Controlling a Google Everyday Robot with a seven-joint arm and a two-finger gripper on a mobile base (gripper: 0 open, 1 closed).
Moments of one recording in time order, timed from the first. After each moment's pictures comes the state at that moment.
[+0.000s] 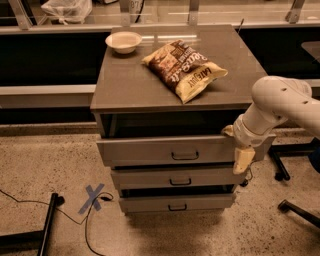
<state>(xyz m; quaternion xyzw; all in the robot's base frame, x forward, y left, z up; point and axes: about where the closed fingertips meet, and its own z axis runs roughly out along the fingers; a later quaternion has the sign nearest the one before) 0.566 -0.244 0.657 -0.74 0.66 0.04 0.11</state>
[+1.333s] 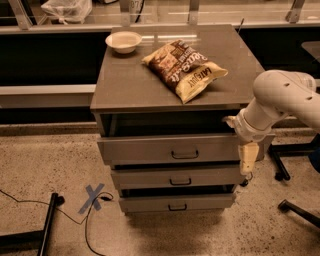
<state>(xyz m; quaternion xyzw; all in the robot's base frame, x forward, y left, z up) 0.574 -0.245 0.680 -0.74 0.66 0.00 0.12</state>
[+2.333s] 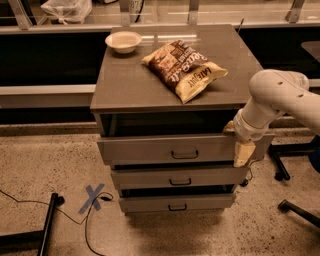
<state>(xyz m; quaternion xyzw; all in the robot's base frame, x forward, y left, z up) 0.583 -0.251 0.666 -0.74 0.66 0.02 0.10</state>
